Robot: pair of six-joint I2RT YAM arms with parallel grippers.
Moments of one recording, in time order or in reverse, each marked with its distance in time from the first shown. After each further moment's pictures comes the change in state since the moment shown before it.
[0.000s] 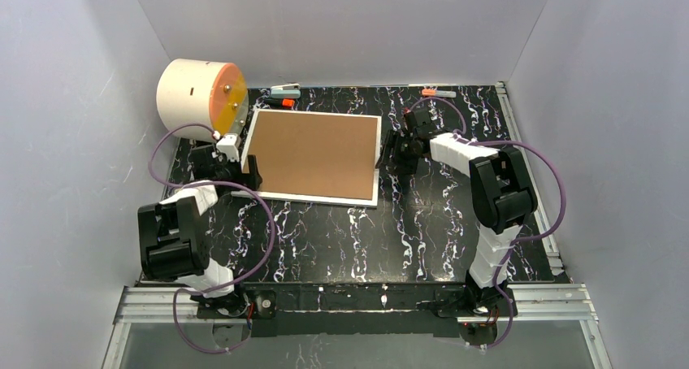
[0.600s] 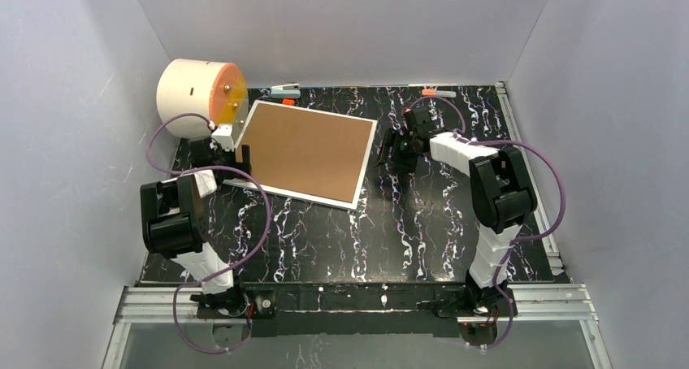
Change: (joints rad) left arm 0.016 0.171 0.114 0.137 -0.136 0.063; right arm 0.000 0.004 0.007 0.007 -0.012 0.000
